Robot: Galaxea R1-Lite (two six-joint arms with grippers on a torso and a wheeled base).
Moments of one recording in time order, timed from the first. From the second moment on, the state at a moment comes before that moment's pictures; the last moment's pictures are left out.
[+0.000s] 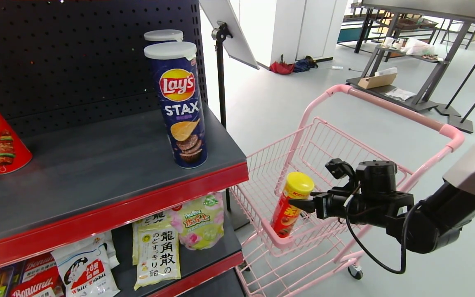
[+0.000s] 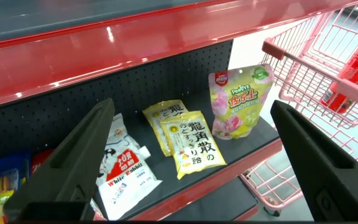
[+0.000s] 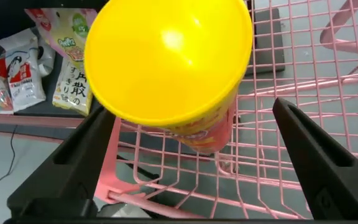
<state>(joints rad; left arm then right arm) 0.00 0.00 0.00 0.00 -0.07 0.02 0.26 2.10 -0.68 -0.92 0.41 0.09</state>
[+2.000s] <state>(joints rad) 0.00 0.00 0.00 0.00 -0.07 0.01 0.22 1.57 -0.91 -0.46 0.15 0.00</state>
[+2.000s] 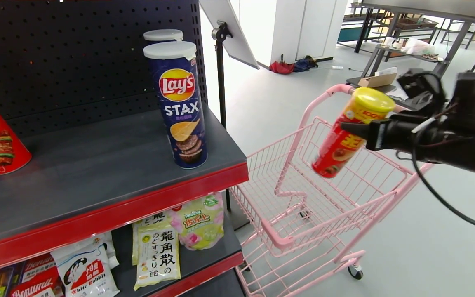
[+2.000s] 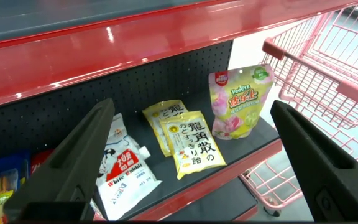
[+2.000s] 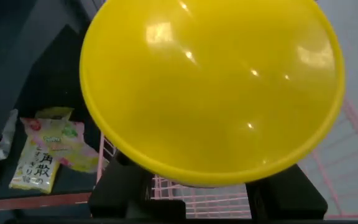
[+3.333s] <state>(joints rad) 0.00 0.00 0.00 0.00 -0.07 0.01 -0.03 0.49 -0.46 0.18 -0.03 -0.14</state>
